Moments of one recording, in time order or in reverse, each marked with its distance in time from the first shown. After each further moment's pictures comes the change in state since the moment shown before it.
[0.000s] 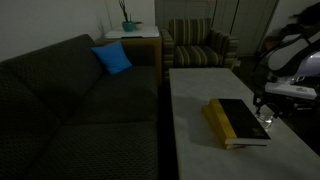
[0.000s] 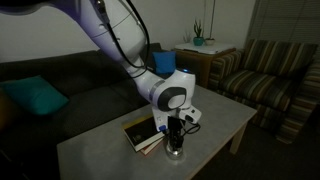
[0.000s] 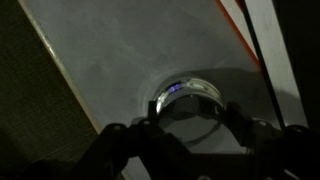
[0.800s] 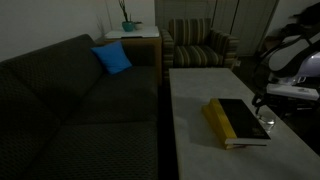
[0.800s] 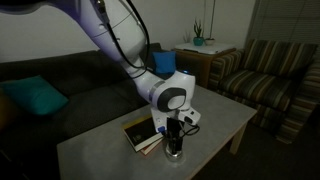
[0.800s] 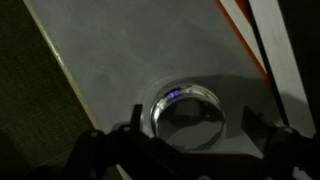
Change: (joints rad) arm -0.001 -0.004 0.001 -0.013 -0.004 -0.027 -0.009
